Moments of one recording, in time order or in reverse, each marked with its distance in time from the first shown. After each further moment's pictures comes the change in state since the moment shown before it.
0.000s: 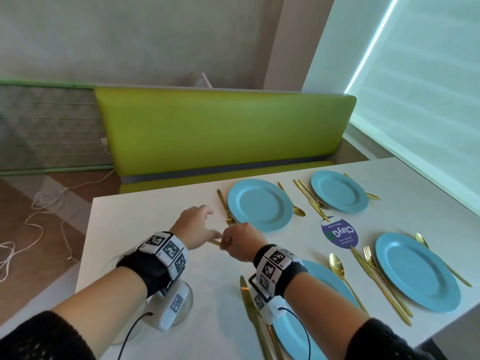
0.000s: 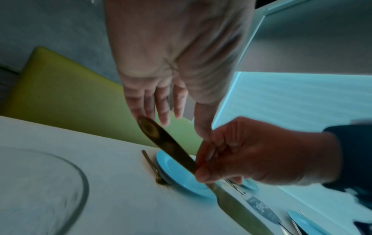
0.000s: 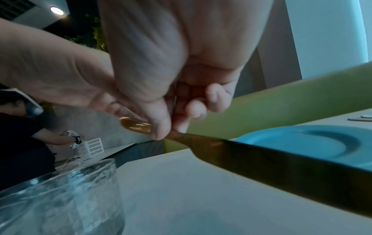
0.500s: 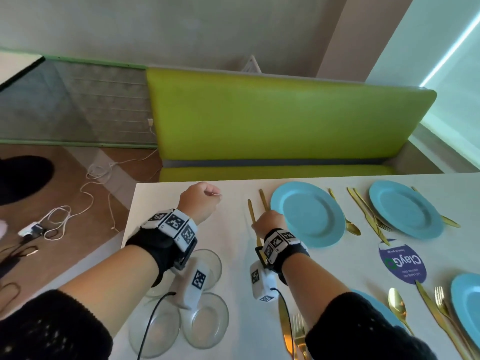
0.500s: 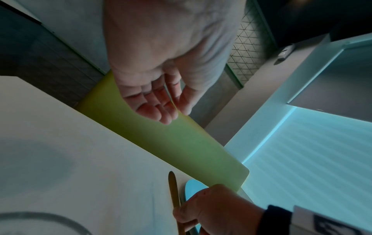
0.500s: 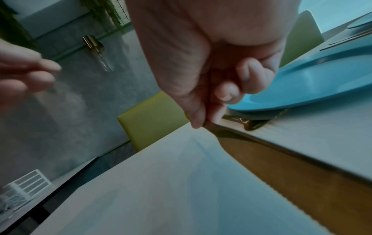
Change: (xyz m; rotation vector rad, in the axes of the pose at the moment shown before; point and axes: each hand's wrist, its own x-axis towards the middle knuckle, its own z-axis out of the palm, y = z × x) left_hand 0.051 -0.058 -0.045 -0.516 0.295 -0.250; right_hand 0.134 0.000 0.039 0.070 -0.037 0.453
